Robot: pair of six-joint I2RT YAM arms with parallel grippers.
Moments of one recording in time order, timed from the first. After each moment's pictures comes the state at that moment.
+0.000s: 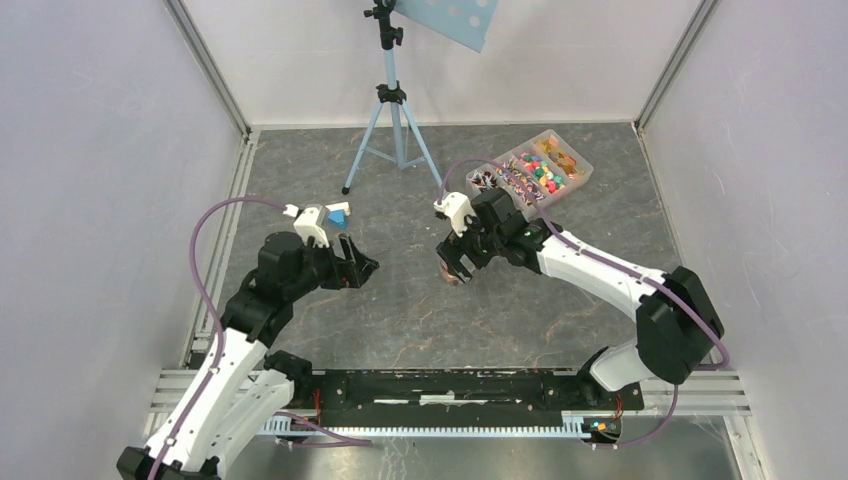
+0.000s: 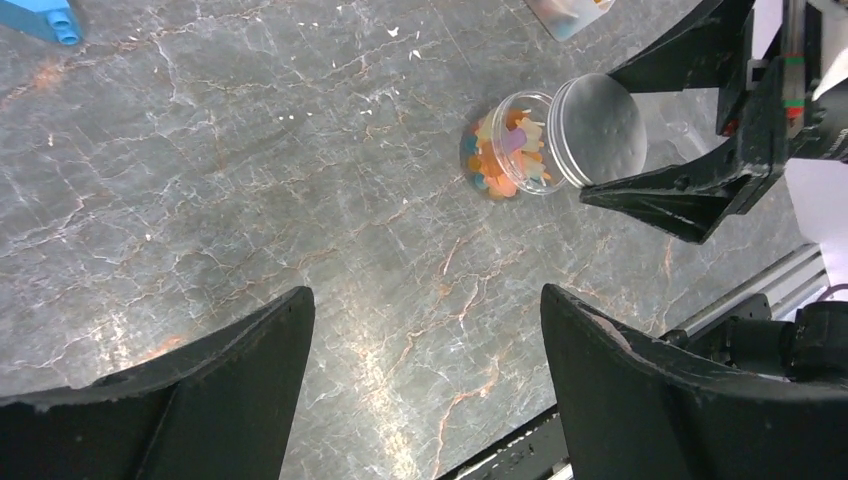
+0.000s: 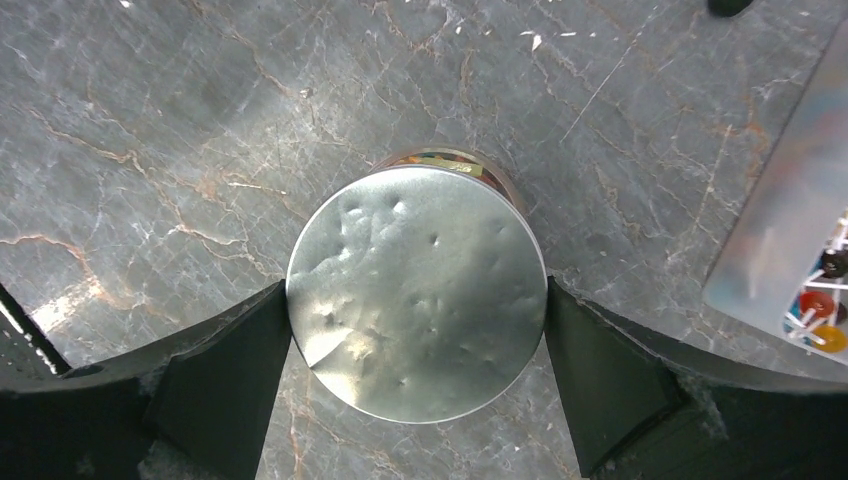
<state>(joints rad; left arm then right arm) -0.36 0.63 0.66 -0.50 0.22 -0.42 0.71 1.46 1.02 -0.35 -0.18 -0.19</state>
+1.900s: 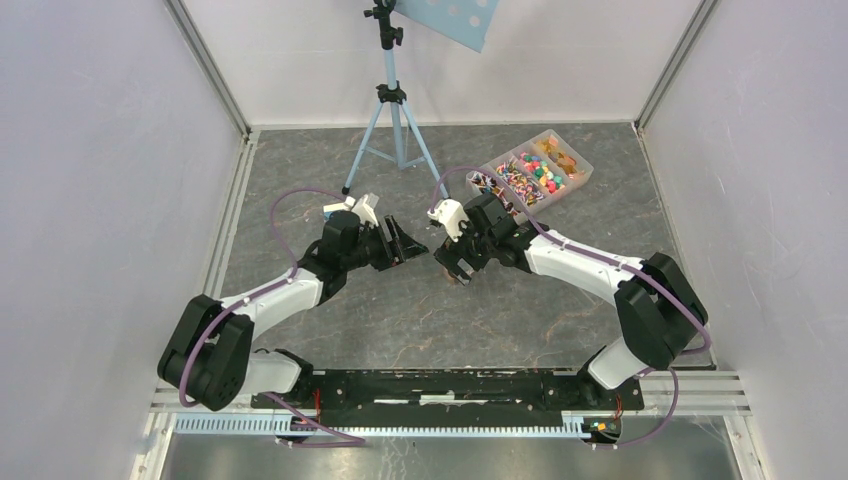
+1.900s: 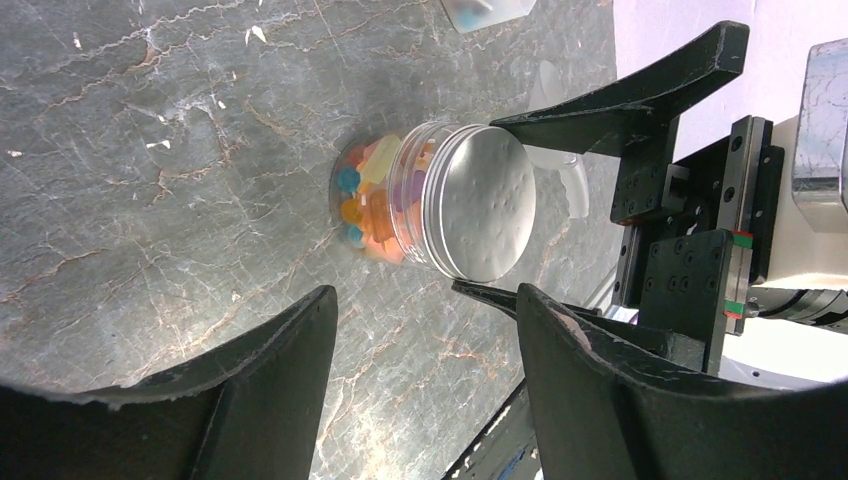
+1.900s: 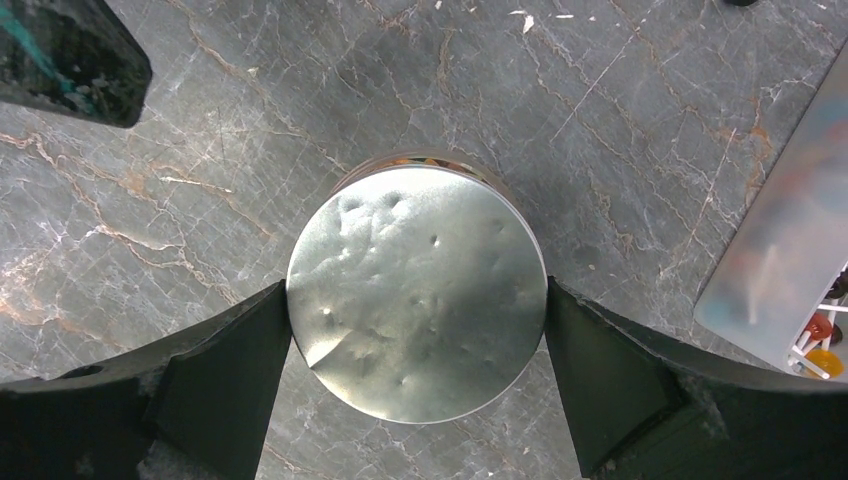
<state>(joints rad) -0.47 1.30 0.57 0.26 0.40 -0.81 0.71 1.56 0.99 -0.29 -0.14 -0.26</state>
